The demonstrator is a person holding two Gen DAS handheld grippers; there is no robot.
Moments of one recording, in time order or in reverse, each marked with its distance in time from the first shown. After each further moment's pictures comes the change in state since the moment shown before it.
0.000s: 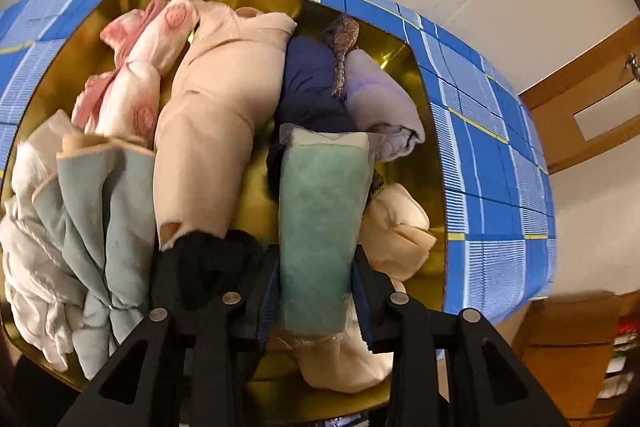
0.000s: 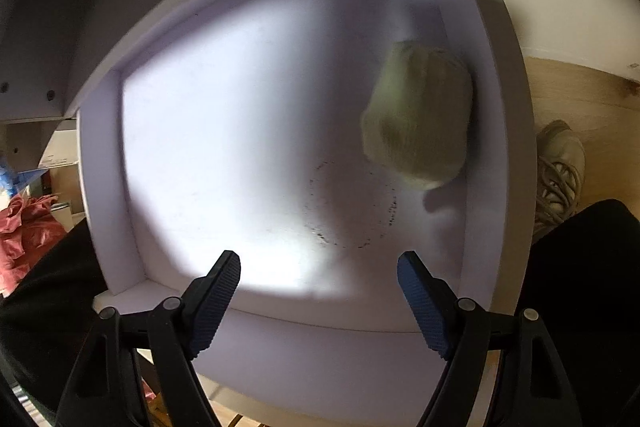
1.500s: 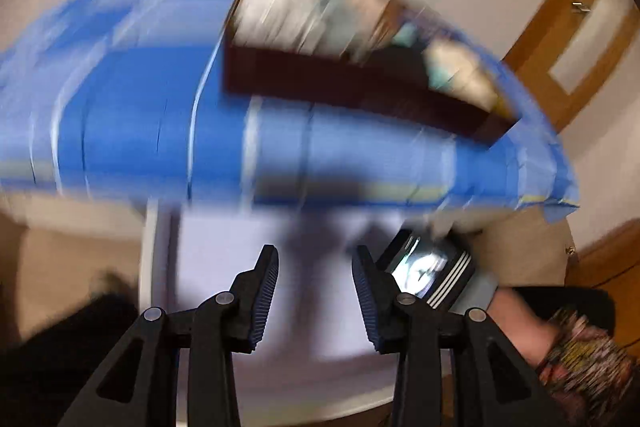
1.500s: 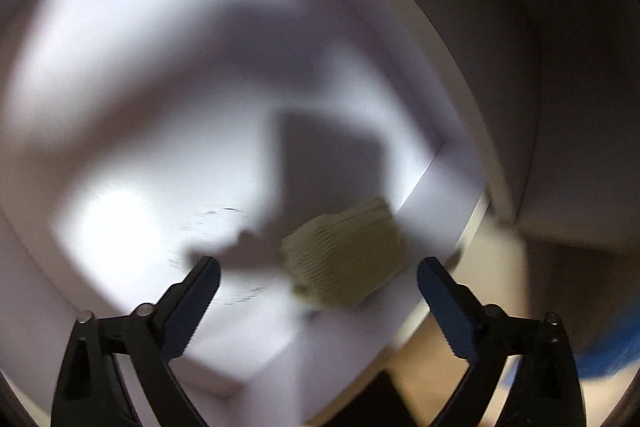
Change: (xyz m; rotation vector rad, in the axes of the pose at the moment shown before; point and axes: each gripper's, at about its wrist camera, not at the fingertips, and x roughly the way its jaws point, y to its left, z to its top) left arm -0.047 0.158 -0.190 0.142 -0.166 0.043; right arm 0.056 0.072 -0.011 -0.910 -0.089 -0.883
